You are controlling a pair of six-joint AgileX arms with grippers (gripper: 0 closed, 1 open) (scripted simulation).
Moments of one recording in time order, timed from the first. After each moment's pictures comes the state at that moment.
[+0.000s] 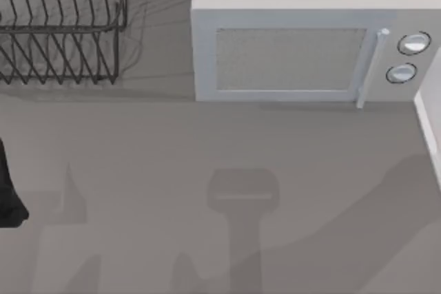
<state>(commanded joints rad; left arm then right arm) 0.00 0.00 0.00 0.00 0.00 0.00 -0.27 2.29 1.18 -0.46 0.00 -0.25</state>
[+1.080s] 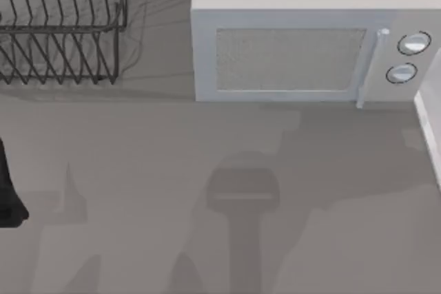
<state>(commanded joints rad) 0.00 0.00 0.00 0.00 0.00 0.00 -0.28 1.95 1.76 -1.36 -0.01 -0.25</state>
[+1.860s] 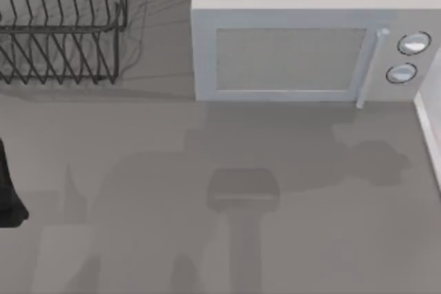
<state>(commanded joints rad) 0.00 0.00 0.00 0.00 0.00 0.00 -0.10 1.94 1.84 -1.43 0.00 -0.09</state>
